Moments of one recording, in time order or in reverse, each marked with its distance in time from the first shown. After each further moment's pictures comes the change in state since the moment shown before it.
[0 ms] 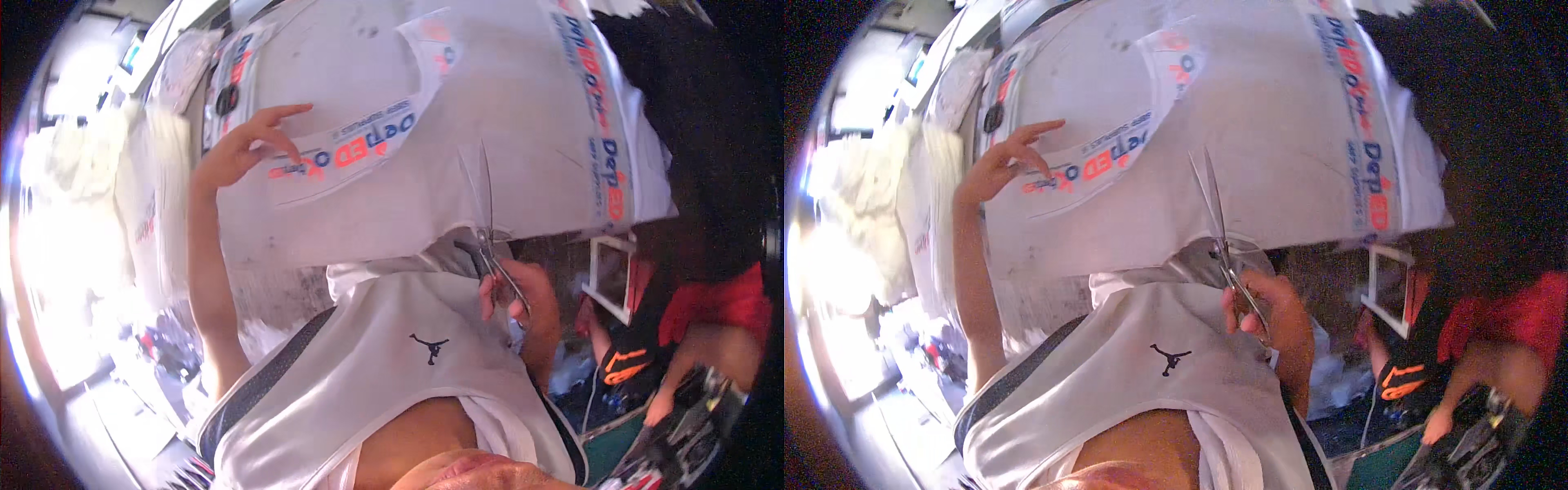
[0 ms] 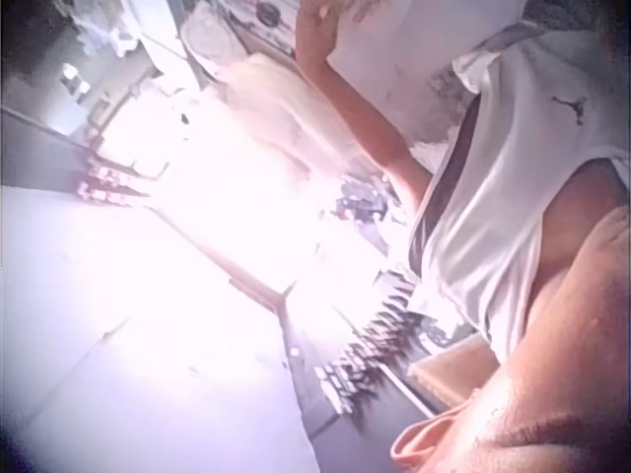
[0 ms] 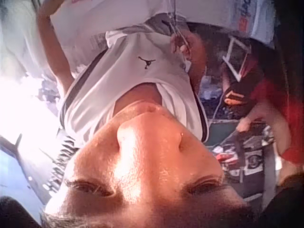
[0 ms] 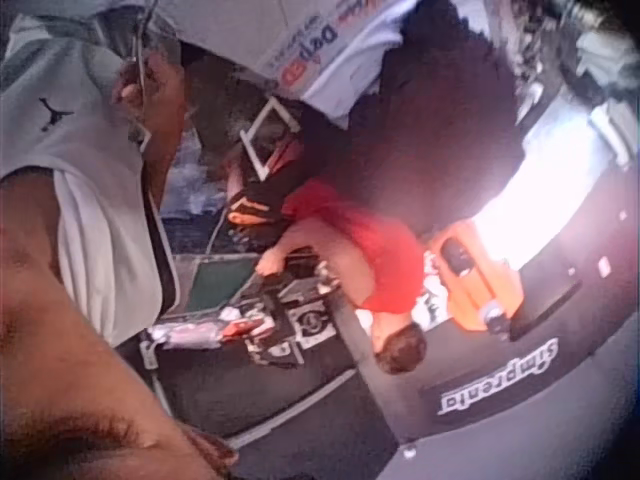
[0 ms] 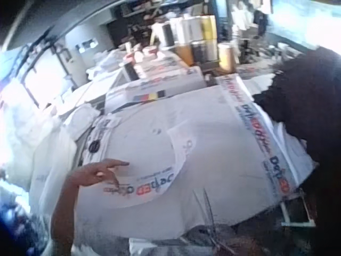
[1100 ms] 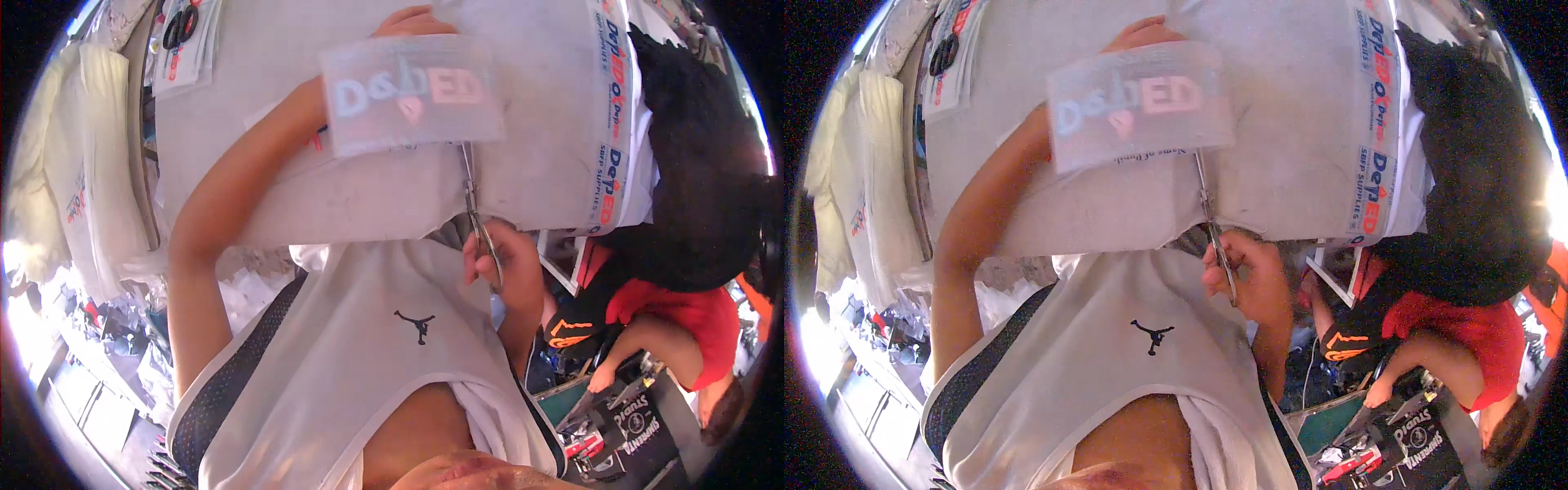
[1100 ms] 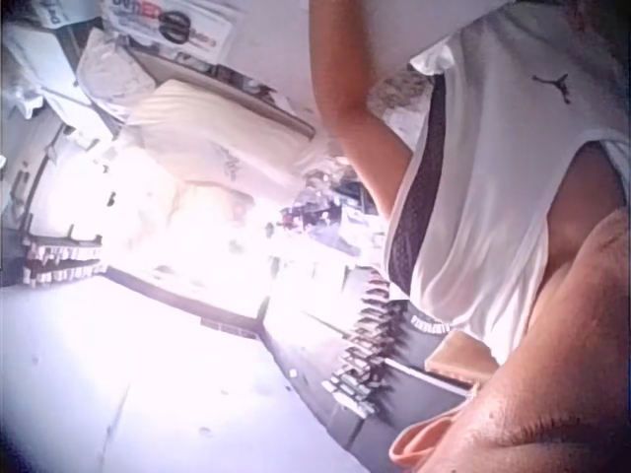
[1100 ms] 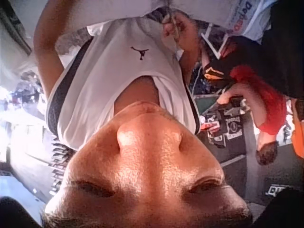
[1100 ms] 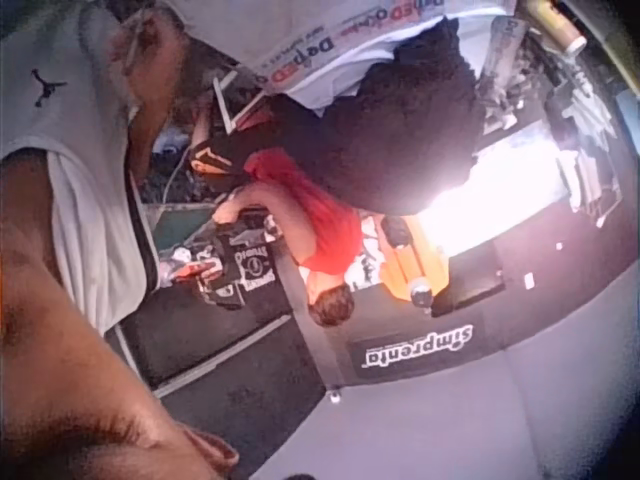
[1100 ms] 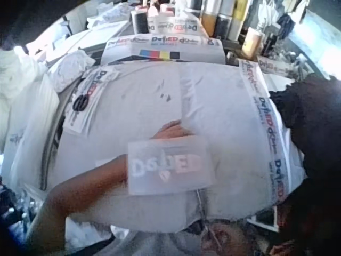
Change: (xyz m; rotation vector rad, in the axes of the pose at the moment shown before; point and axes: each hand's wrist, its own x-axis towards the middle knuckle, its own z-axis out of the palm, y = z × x) left_hand 0.152 -0.049 0.113 0.343 0.291 0.594; right_hand 0.046 -0.010 0.016 -0.181 0.103 0.273
